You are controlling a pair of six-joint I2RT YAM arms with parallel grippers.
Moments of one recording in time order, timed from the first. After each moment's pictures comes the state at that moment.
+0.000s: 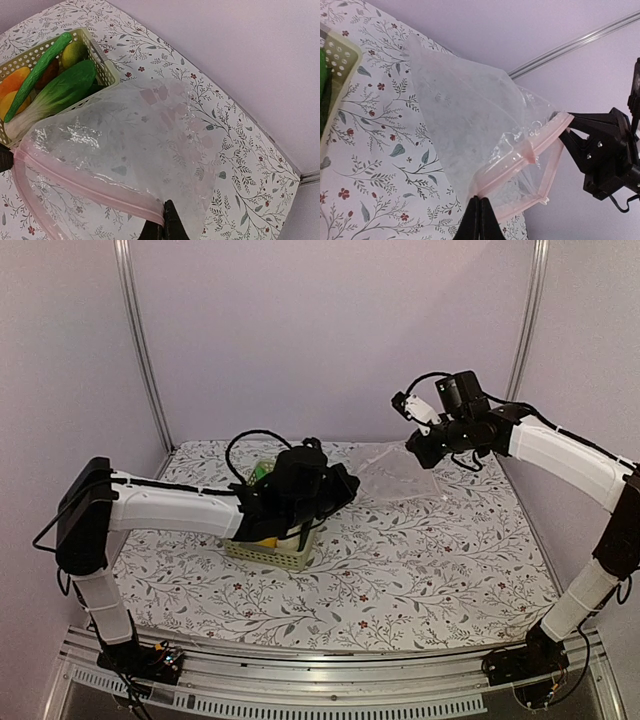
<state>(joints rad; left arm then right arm) -1.02 1.82 1.24 0.27 -0.33 -1.08 0.55 1.60 1.47 -0.54 0.02 -0.30</state>
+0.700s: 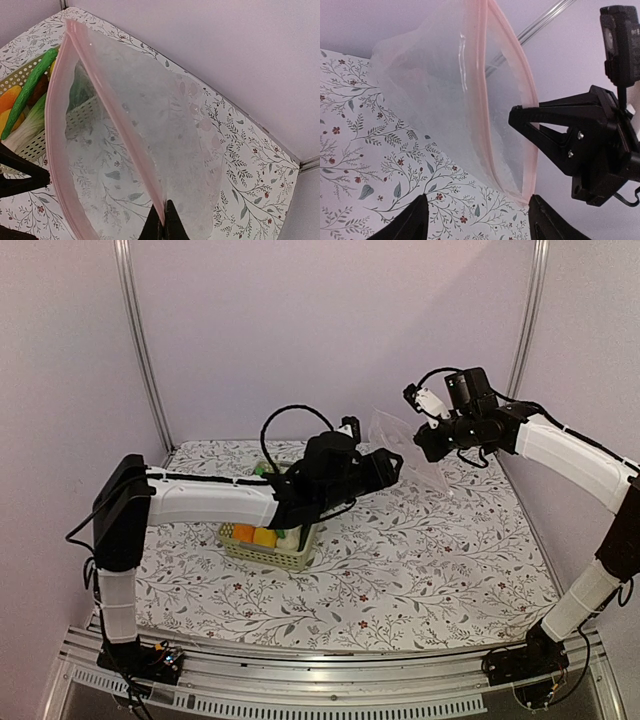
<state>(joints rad) -1.03 1.99 1.49 0.30 -0.26 -0.81 0.51 1.57 1.46 -0.53 0.03 -0.23</state>
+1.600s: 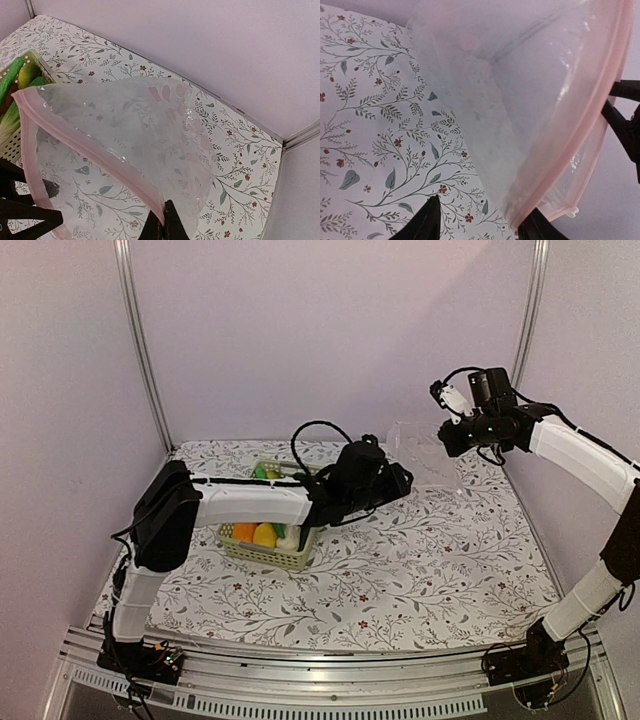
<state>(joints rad) -1.03 2.25 1.77 0.12 -0.24 -0.97 0.39 1.54 1.43 -0.53 0.05 -0.22</state>
